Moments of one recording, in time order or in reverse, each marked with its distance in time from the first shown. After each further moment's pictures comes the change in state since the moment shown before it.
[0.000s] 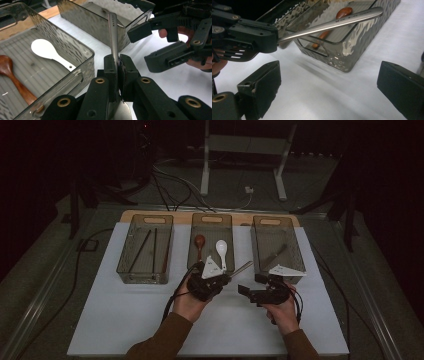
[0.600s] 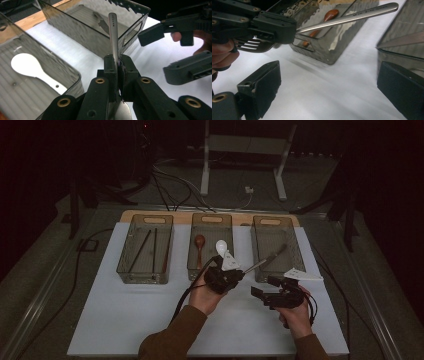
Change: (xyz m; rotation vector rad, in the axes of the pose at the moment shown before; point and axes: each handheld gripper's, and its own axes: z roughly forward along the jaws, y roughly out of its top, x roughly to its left) left arm -0.010 0.028 0.037 0.019 -0.032 0.026; right arm -0.015 -0.008 -0.035 -0.028 -0.044 0.018
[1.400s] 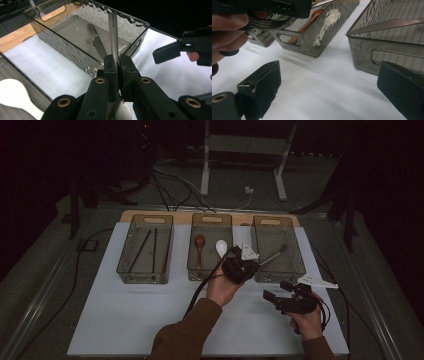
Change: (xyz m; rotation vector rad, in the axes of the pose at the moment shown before) left arm -0.004 0.035 0.037 -0.008 -0.009 0.013; right arm -0.016 -0.014 -0.026 -0.021 -0.056 0.032
